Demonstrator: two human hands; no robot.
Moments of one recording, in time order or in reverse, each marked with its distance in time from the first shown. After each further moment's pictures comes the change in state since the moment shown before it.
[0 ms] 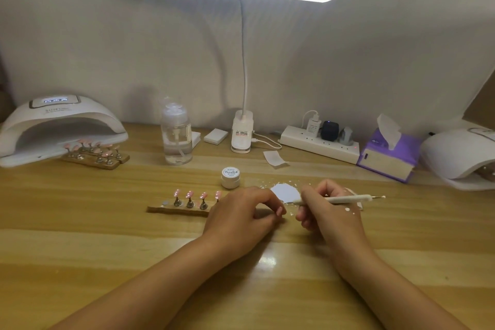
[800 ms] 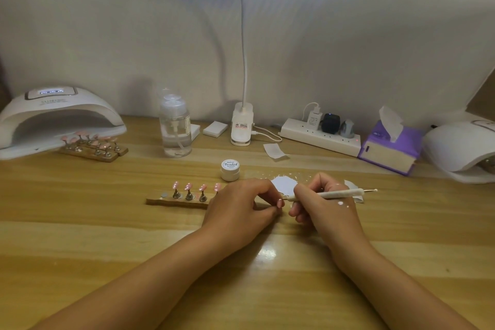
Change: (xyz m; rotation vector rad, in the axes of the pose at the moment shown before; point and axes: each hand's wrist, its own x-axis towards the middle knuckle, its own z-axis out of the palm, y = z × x) left_hand 0.001 0.001 0.000 -0.040 0.006 -0.005; right_hand -0.003 -0.001 0.004 -0.100 -0.059 -0.006
